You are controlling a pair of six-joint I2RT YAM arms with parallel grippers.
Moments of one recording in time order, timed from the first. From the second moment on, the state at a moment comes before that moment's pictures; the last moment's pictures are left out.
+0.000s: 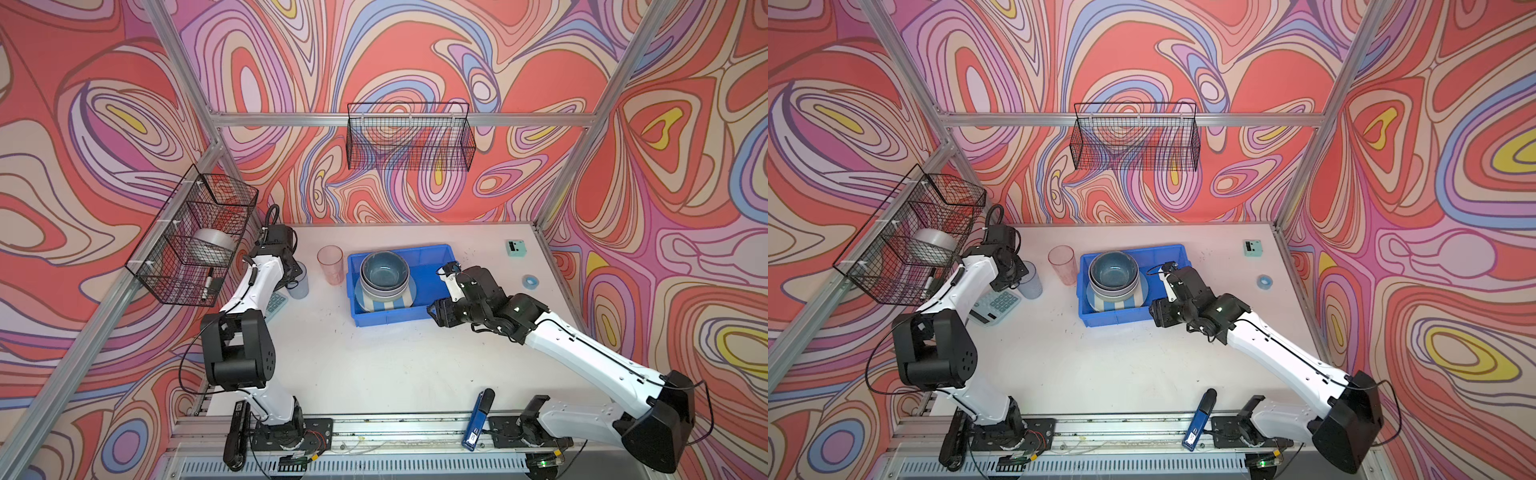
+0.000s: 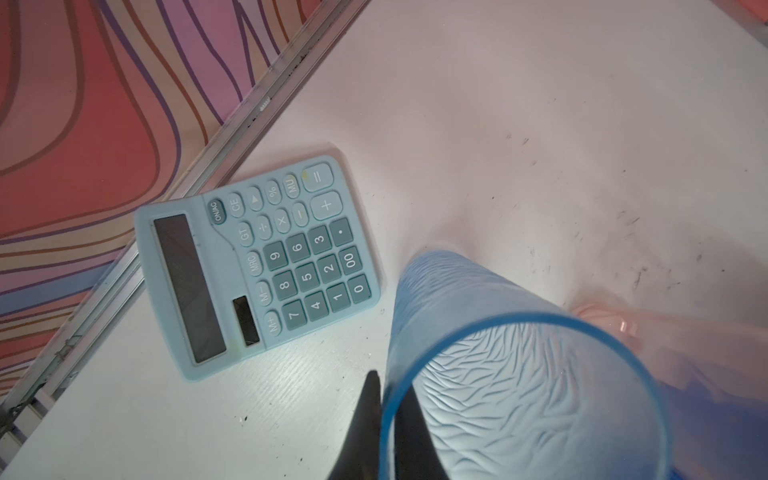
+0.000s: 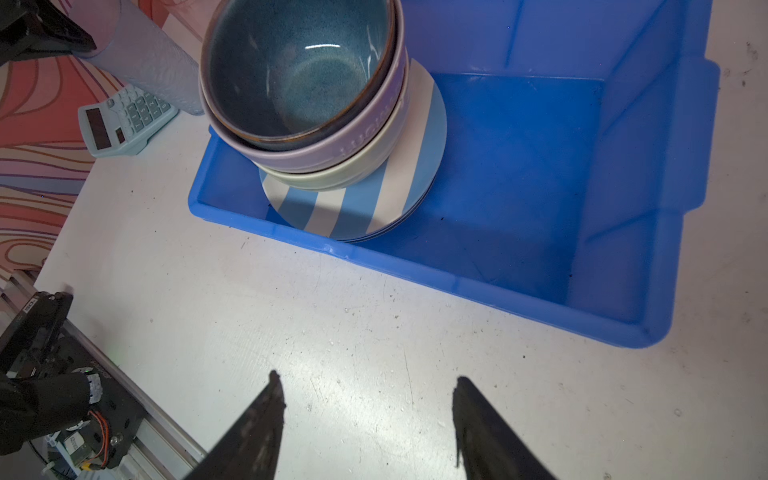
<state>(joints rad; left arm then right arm) 0.09 1.67 1.37 -0.83 -0.29 -0.59 0.69 1.21 1.05 -0.65 -0.03 0.39</state>
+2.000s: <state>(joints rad) -0.83 1.56 1.83 -1.17 -0.42 -0.60 0.71 1.36 1.59 -0.86 -0.06 0.54</state>
